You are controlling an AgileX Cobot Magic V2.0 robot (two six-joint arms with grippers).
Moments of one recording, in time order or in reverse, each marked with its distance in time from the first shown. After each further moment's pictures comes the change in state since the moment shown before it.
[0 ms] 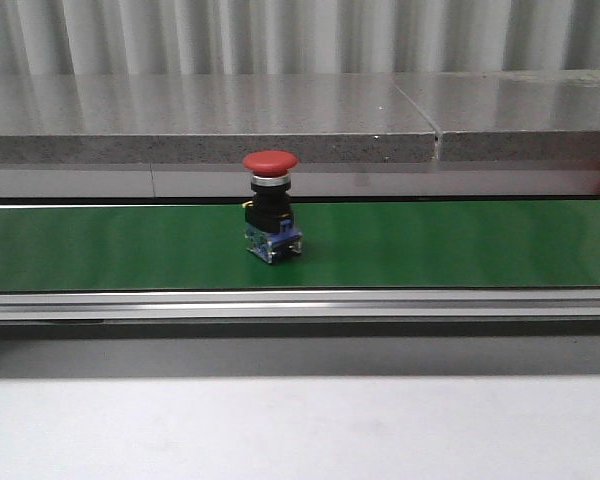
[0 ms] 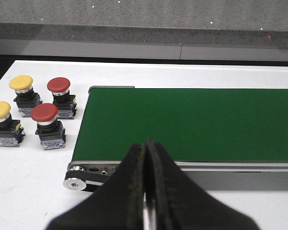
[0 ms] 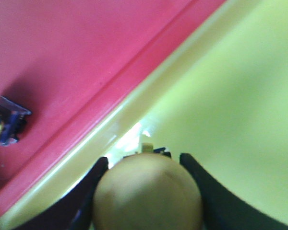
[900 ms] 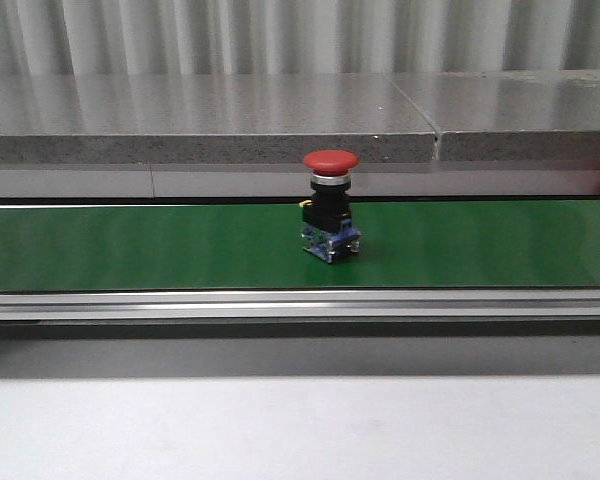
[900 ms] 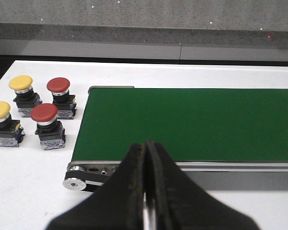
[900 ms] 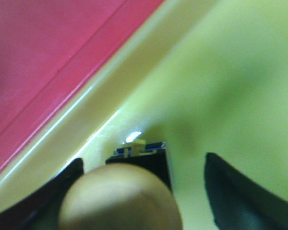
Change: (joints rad) left arm 0.000 0.000 0.000 0.000 0.000 0.000; right arm -0.009 0.068 0.098 -0.004 -0.171 0.000
